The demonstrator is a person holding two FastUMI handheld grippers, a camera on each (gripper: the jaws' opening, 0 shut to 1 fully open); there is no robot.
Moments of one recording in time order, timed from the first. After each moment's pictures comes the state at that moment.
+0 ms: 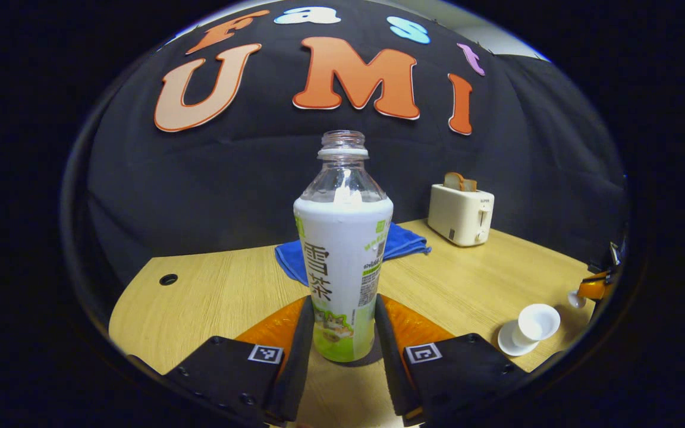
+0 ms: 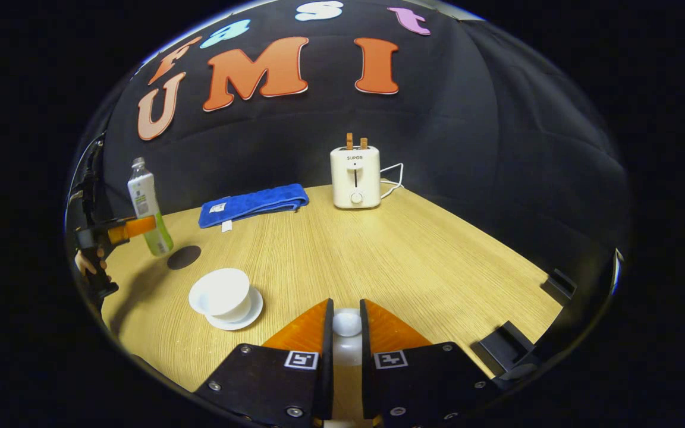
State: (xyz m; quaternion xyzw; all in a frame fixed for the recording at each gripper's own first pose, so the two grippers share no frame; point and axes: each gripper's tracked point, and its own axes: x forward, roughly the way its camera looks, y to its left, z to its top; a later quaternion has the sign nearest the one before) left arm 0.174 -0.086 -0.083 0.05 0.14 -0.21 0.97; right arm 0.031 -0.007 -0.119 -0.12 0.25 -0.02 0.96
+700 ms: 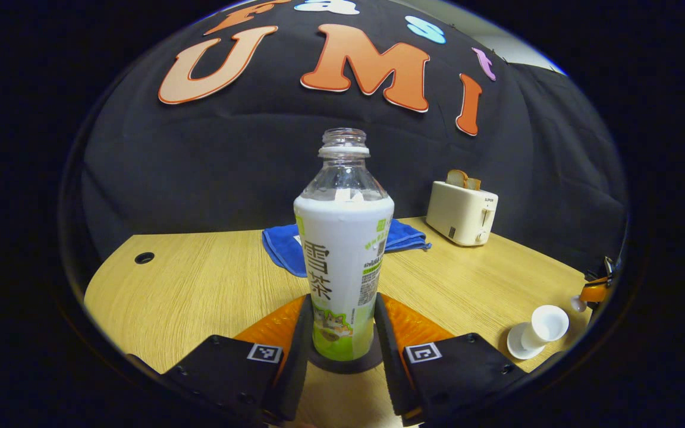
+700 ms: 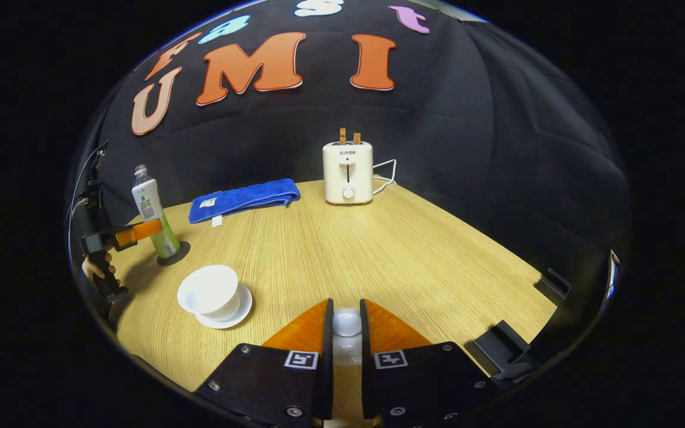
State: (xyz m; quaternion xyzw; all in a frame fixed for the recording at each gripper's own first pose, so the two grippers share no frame) left arm 0.176 -0.097 -0.099 0.02 0.17 -0.22 0.96; right arm 0.034 -0.014 -0.124 -0.12 0.25 -0.04 0.96
